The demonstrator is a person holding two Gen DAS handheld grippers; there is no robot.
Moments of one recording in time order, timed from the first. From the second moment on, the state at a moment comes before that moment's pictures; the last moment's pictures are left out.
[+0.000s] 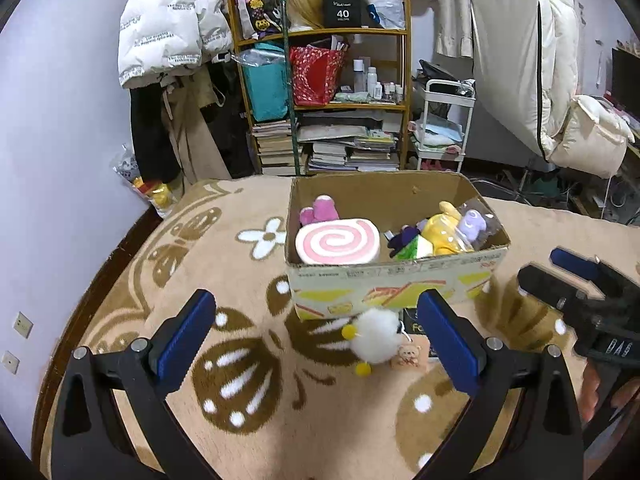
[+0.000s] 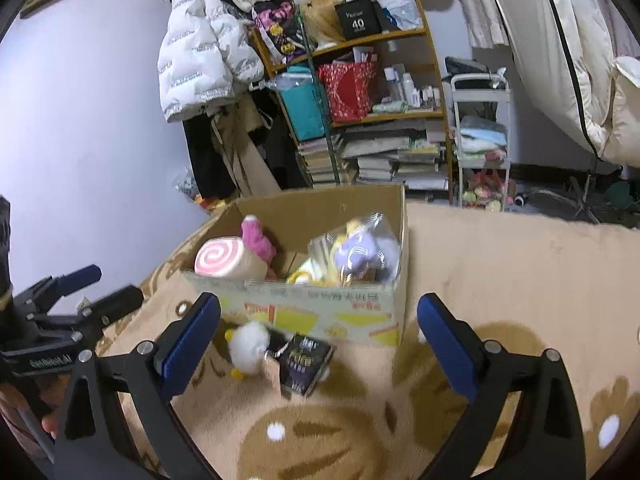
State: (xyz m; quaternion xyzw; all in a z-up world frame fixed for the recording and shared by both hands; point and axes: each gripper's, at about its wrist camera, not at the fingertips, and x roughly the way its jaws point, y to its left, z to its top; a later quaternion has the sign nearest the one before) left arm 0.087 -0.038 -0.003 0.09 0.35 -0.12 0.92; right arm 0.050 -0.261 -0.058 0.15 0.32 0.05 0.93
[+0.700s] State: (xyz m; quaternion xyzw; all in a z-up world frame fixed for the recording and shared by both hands) left arm 0.132 -0.047 -0.054 0.05 0.43 -0.14 0.89; right arm 0.081 -0.246 -0.116 0.13 0.40 0.04 0.91
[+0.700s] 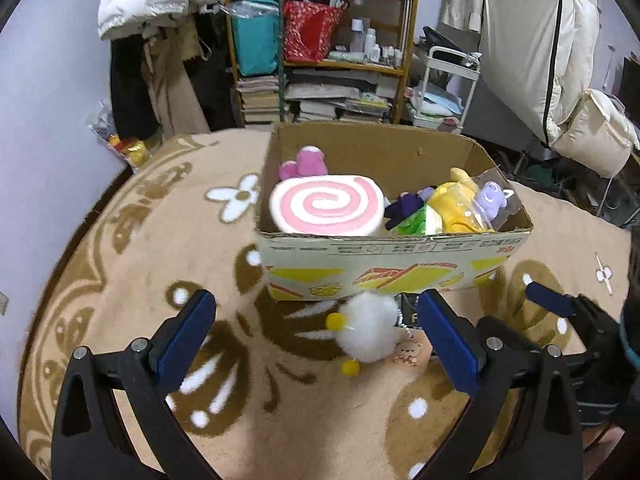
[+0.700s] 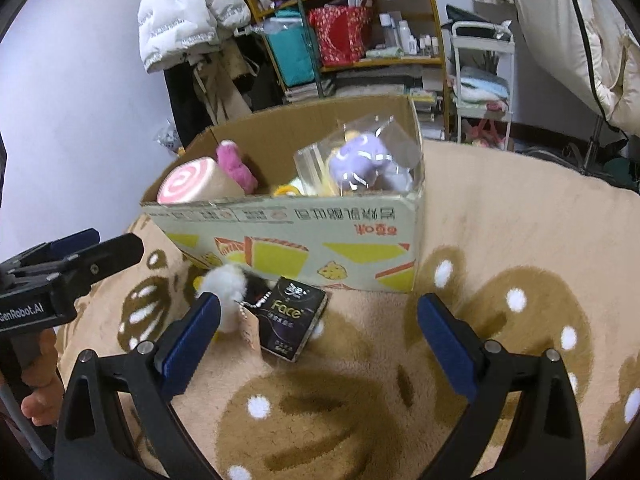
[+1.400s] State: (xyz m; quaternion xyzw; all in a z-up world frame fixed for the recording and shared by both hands) left arm 0.176 -0.074 -0.119 0.05 0.52 -0.17 0.83; right arm 0.117 -0.242 -0.164 0.12 0.46 0.03 0.88
